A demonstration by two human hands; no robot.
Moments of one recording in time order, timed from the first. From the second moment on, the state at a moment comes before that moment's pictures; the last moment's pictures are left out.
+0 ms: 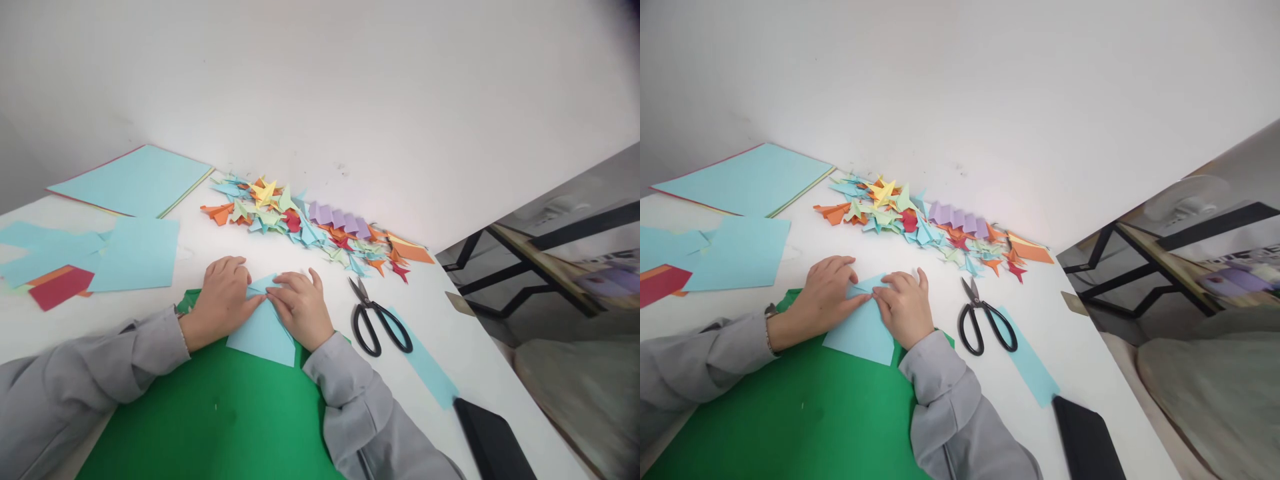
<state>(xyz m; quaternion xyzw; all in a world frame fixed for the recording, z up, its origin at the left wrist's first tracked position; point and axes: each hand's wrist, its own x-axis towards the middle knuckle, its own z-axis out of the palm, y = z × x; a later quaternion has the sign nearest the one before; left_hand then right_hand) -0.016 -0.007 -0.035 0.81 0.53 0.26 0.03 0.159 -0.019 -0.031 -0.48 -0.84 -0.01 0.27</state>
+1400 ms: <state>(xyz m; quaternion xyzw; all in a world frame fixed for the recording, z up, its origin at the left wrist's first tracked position) -0.011 -0.005 -0.017 0.83 0.50 0.24 0.09 0.157 -0.026 -0.027 -0.46 -0.86 -0.02 0.23</state>
